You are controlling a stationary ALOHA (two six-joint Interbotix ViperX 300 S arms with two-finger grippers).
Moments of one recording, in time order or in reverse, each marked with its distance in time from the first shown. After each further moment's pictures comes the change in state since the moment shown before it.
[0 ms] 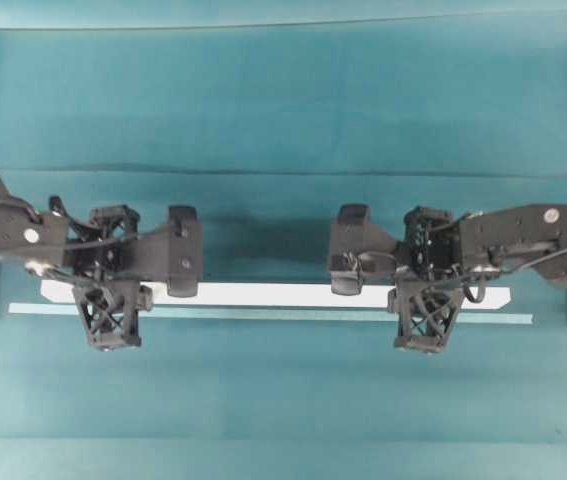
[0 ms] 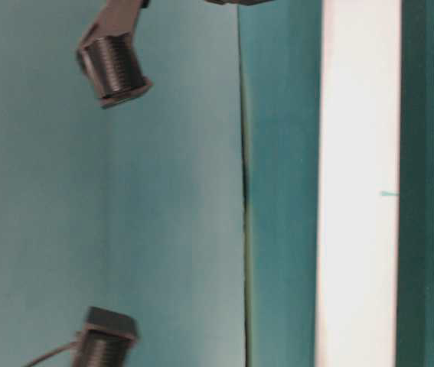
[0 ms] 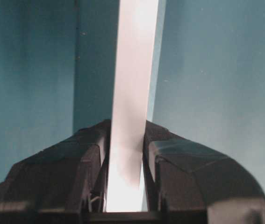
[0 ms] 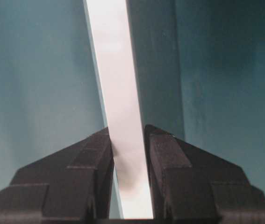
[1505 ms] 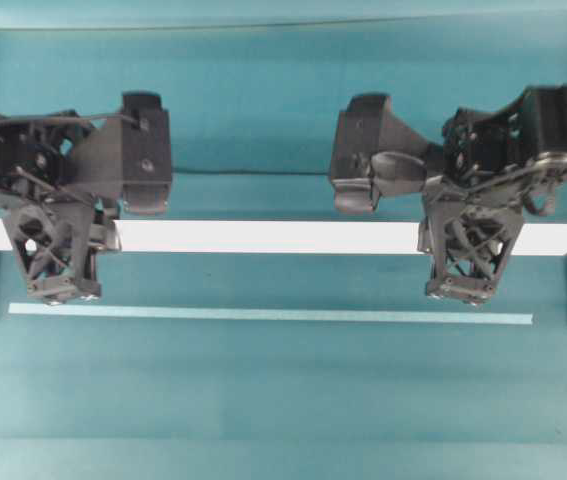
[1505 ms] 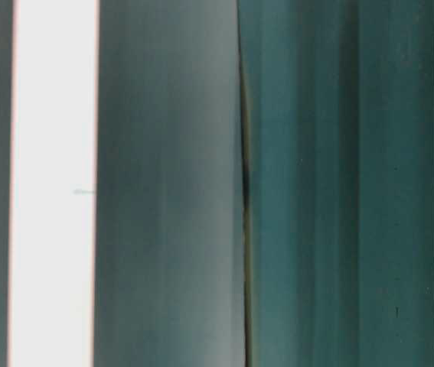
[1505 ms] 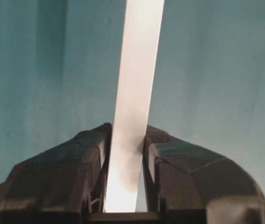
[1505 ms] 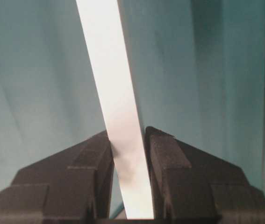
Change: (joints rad) left arm 0.044 -0.215 -0.434 -0.003 0.594 0.009; right arm -0.054 -0.141 -0.505 -0.003 0.689 -0.003
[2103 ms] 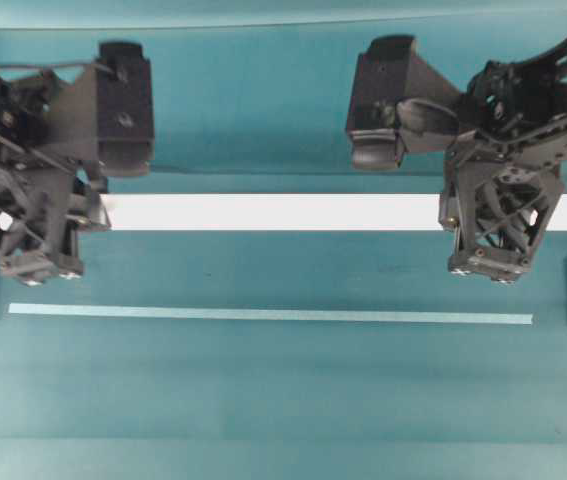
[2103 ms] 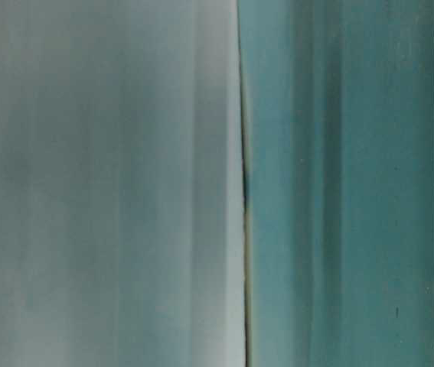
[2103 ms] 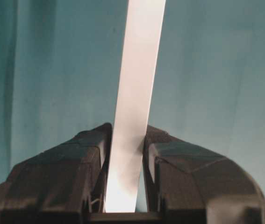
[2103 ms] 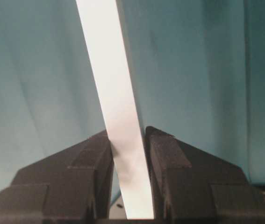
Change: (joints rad) left arm 0.015 0.003 -0.212 -0.002 0.173 0.009; right arm -0.014 0.002 -0.201 0.000 0.175 0.000
